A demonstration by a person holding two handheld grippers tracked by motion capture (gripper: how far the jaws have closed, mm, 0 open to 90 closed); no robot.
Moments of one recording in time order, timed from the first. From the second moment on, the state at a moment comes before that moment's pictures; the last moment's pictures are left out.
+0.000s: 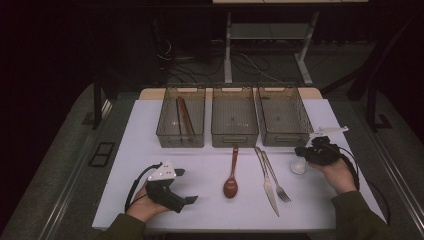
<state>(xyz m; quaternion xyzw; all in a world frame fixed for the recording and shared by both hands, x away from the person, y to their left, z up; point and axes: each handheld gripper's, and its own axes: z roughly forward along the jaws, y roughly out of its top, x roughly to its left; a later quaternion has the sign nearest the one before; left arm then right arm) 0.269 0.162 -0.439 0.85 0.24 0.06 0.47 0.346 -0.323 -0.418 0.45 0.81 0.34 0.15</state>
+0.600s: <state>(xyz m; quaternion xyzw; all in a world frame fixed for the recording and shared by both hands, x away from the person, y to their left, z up) 0.269 0.162 -0.440 0.85 0.24 0.06 0.46 0.362 -0.335 -0.437 0.47 0.82 0.30 0.15</state>
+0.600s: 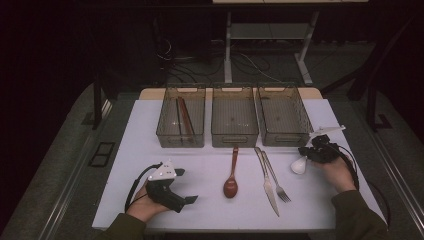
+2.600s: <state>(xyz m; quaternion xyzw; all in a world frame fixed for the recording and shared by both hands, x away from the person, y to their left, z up) 0.269 0.162 -0.440 0.85 0.24 0.06 0.46 0.328 -0.346 -0.436 0.43 0.83 0.34 0.11</state>
